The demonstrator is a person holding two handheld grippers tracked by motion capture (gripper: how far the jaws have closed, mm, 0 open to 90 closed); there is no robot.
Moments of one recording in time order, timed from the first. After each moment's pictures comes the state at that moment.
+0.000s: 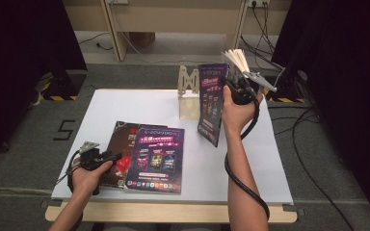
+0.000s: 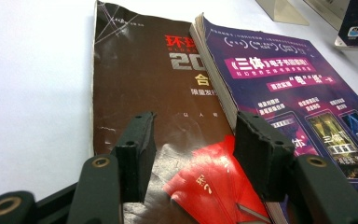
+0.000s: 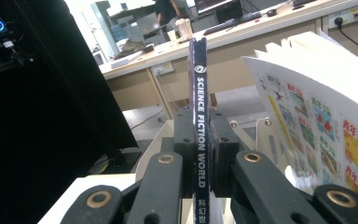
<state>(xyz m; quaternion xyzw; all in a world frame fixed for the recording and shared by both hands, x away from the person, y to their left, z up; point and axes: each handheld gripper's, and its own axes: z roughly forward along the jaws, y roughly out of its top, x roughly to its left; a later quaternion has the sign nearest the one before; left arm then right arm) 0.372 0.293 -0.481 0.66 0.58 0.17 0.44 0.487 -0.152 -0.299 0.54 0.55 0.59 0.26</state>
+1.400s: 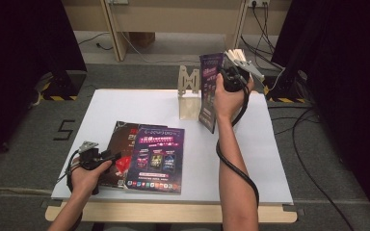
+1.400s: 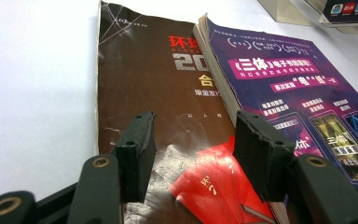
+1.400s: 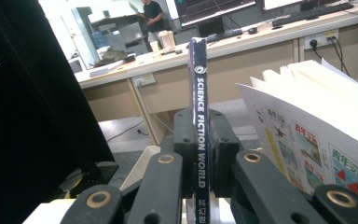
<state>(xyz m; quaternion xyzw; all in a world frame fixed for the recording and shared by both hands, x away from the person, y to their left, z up) 0.373 0.296 -0.481 0.66 0.59 0.18 0.44 0.530 -0.133 -0.296 0.54 0.53 0.57 0.31</state>
